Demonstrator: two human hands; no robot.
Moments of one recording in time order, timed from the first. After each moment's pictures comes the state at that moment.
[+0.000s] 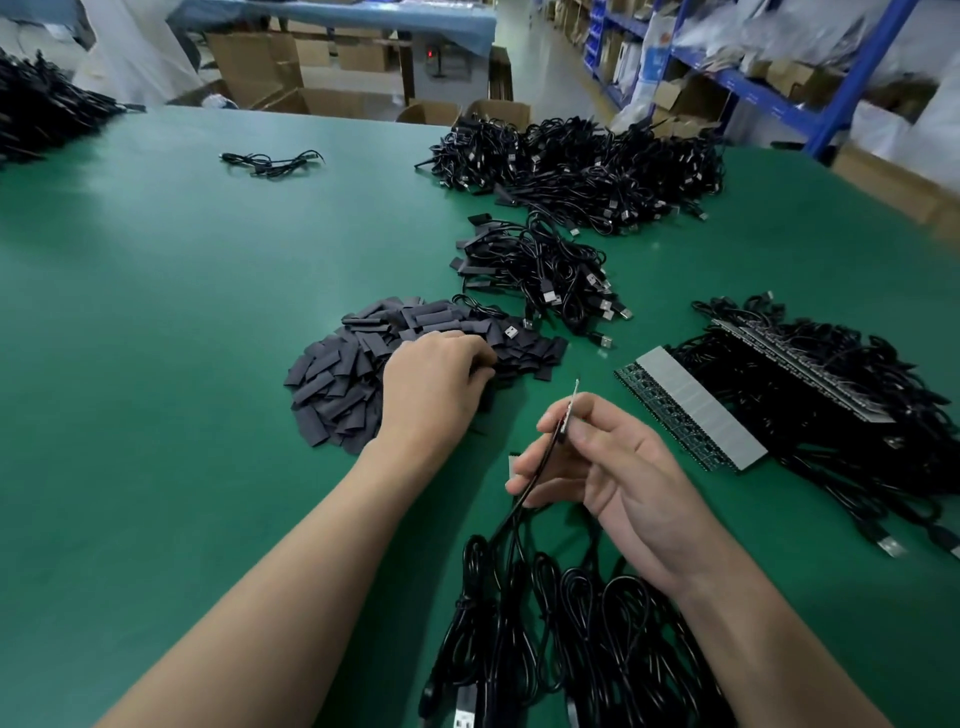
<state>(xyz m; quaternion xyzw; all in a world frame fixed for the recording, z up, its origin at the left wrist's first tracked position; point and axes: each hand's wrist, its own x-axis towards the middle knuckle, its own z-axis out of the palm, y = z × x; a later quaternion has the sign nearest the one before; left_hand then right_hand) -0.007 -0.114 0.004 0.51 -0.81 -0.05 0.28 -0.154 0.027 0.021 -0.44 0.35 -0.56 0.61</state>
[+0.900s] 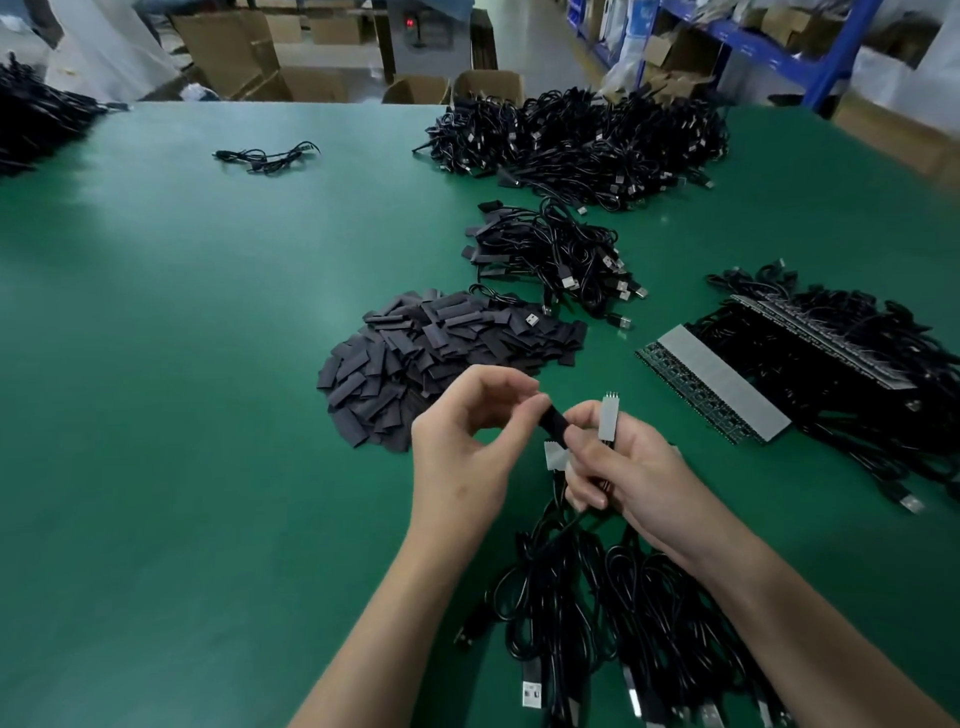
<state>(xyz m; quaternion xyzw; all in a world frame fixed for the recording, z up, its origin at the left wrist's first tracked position) 0.020 -0.032 0.012 0.36 -0.62 -0.46 0.53 -0.146 0.021 -0.006 -0.45 0.48 -0.50 0.55</state>
